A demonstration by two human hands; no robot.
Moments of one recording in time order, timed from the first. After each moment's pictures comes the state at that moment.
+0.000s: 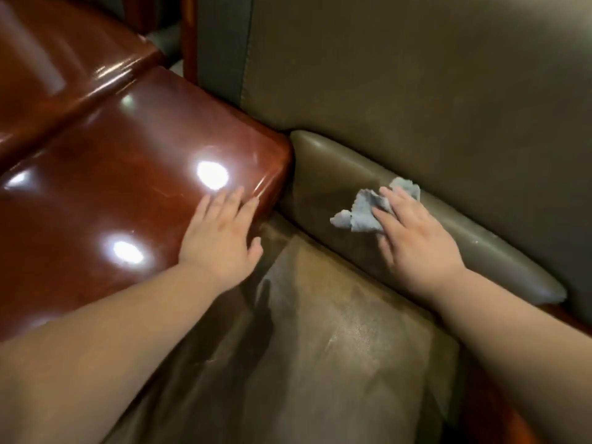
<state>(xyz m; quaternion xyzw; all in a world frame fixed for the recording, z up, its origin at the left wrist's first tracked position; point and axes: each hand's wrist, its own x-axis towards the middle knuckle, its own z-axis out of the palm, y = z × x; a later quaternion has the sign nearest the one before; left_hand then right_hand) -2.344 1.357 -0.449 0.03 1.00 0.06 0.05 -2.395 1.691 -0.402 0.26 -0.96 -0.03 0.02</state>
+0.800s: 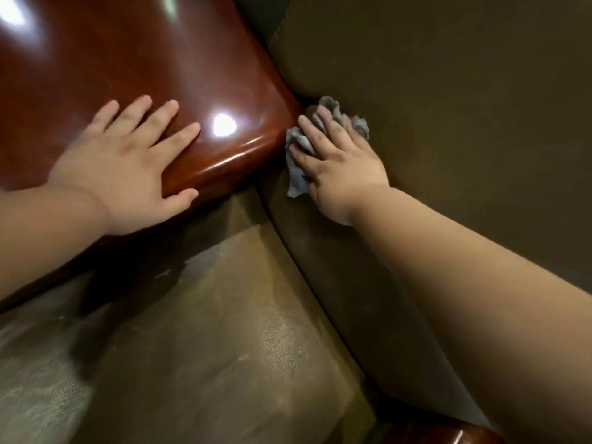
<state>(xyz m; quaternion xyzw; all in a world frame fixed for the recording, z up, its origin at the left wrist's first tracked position) -2.350 1.336 -0.489 -0.12 0.99 -0.02 0.03 -2.553 1.589 -0.425 0.53 -0.79 -0.31 -0.03</state>
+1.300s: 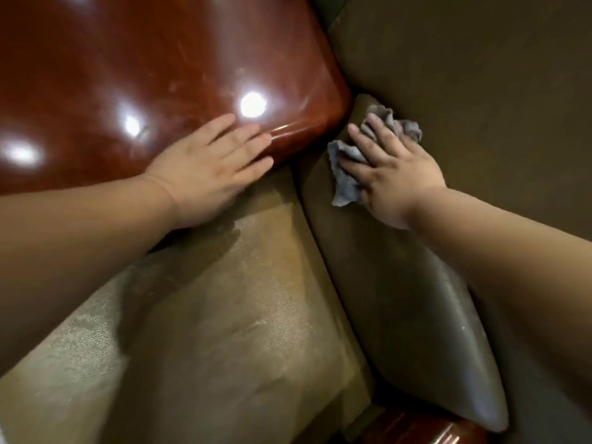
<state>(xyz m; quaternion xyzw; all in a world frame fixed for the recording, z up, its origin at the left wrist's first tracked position) -2.321 1.380 -0.495 0.04 0.99 -0.10 -0.02 -2.554 1.616 -0.417 0.59 -0.74 -0.34 -0.01</state>
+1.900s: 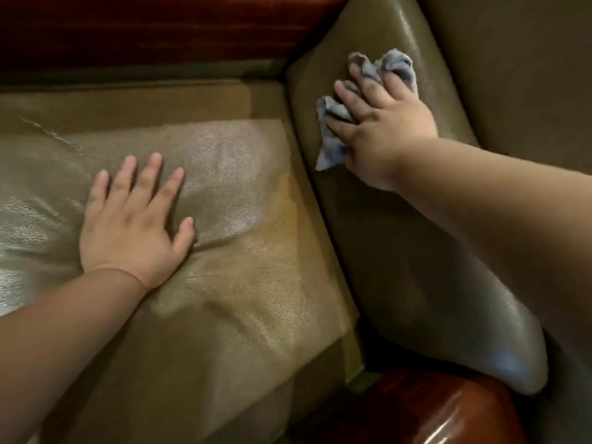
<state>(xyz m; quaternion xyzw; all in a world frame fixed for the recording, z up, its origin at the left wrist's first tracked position) -2.176 1.583 -0.632 -0.37 0.92 0.07 -0.01 -2.506 1.696 -0.483 0.60 -0.68 -0.41 0.07</state>
